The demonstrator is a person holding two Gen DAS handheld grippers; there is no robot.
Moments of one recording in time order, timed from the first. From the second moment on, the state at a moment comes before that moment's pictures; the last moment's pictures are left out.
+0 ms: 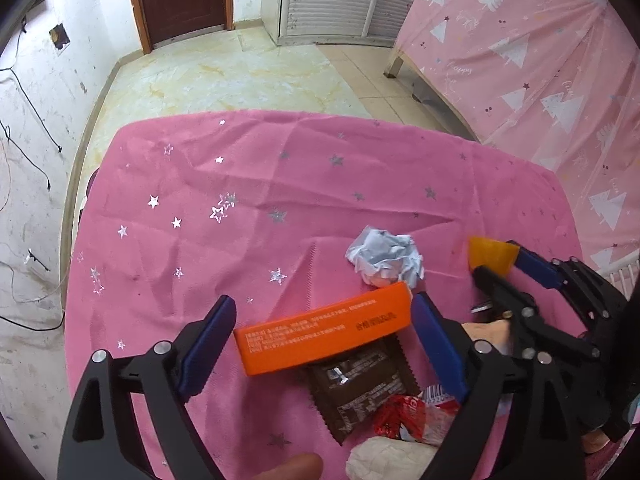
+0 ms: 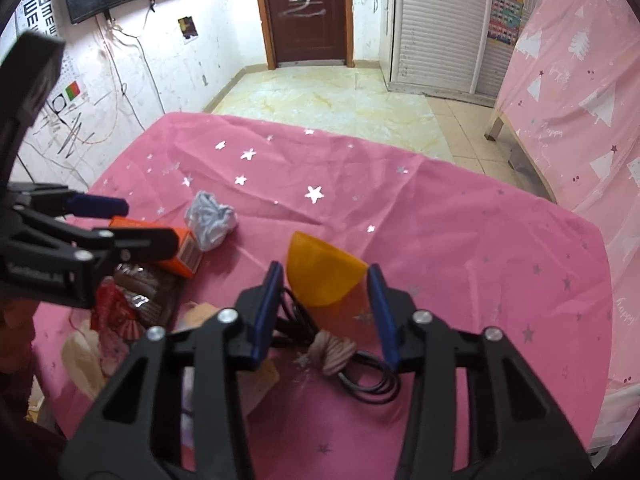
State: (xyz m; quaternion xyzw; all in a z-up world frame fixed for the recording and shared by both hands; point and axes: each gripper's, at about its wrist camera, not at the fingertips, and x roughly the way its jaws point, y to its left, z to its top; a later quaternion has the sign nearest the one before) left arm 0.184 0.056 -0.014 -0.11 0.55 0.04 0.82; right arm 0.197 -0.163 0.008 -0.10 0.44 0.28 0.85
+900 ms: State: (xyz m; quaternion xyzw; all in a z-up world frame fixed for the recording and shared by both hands) left arm 0.180 0.030 0.002 -0.11 0.53 0.01 0.84; right arm 0.204 -0.170 0.016 -0.09 0.43 0.28 0.86
